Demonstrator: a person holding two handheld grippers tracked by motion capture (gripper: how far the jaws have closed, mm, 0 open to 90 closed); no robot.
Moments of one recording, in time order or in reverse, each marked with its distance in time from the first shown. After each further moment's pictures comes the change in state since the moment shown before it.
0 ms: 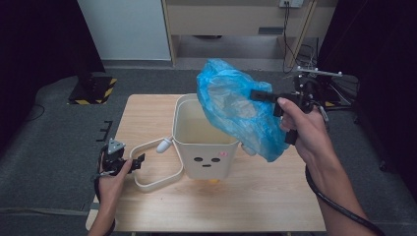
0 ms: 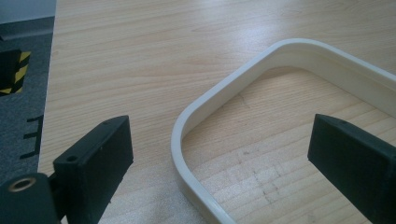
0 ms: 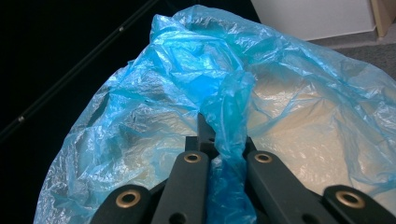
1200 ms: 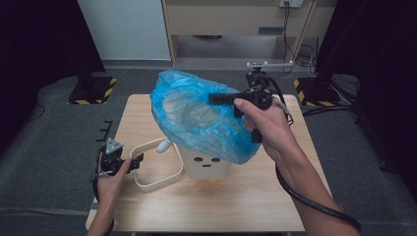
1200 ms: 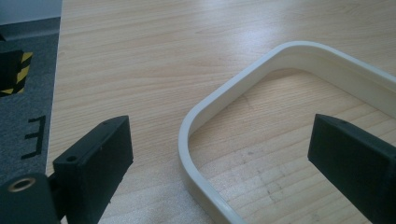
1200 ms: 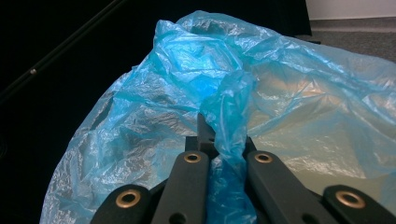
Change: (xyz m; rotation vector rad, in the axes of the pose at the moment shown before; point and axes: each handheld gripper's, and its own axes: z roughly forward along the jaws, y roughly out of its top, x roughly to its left) left arm 0.004 0.000 -0.003 -0.005 0.001 -0.007; right arm 0.062 0.000 0.073 0.151 0.072 -0.108
